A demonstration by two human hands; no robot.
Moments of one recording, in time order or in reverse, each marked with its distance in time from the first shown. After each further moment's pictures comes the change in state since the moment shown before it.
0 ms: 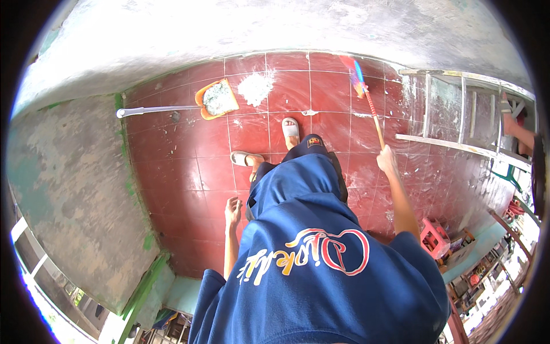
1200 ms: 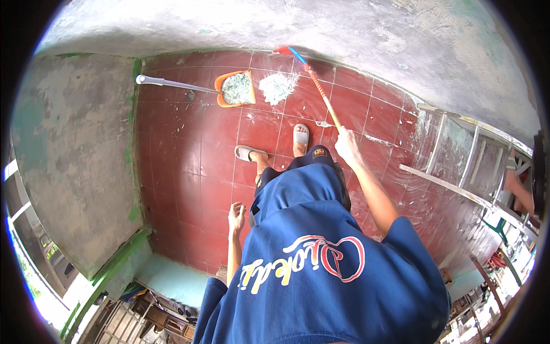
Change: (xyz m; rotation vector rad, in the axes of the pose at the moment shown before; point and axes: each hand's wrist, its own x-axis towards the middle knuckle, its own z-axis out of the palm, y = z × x) left_hand -0.055 -0.017 0.026 -0.160 0.191 -0.105; right_hand 0.019 -0.238 -0.005 0.138 -0.002 -0.546
